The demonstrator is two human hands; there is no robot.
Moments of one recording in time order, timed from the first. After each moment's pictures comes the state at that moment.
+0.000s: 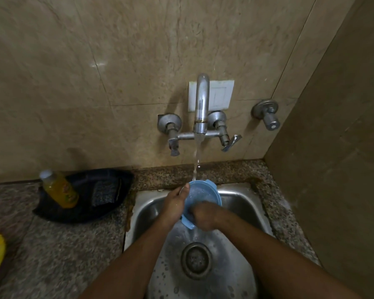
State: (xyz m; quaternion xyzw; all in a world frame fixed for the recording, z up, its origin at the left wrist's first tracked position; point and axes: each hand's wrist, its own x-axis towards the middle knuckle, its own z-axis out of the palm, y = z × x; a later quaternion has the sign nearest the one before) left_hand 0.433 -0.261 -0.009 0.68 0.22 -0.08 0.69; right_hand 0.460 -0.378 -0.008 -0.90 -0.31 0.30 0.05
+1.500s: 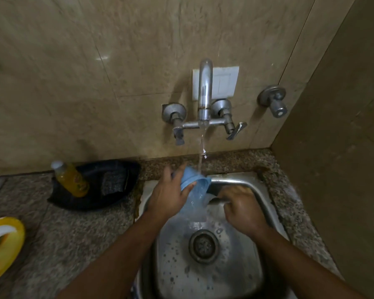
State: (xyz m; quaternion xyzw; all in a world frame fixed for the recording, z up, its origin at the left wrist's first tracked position) left_hand 0.413 -0.224 -0.001 0.96 0.01 0.10 0.26; right_hand 0.418 -0.457 -0.002 -0.95 -0.23 -0.05 0.23
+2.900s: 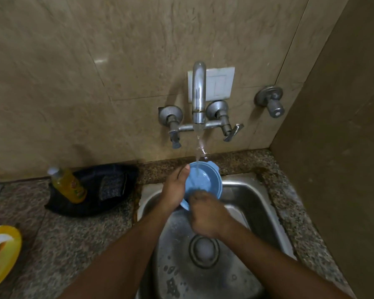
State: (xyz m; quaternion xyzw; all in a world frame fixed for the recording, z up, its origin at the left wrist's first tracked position) left_hand 0.446 -0.249 0.006 0.74 0.16 0.02 0.65; right_hand 0.414 -0.381 0.007 -0.94 -0.33 0.03 0.12
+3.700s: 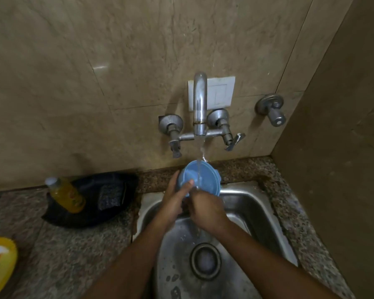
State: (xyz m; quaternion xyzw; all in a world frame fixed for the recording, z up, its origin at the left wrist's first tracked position) left_hand 0.437 -0.239 0.005 0.58 0.19 -0.09 0.79; right_hand 0.435 -0.362 0.031 -0.94 -0.25 0.04 0.22
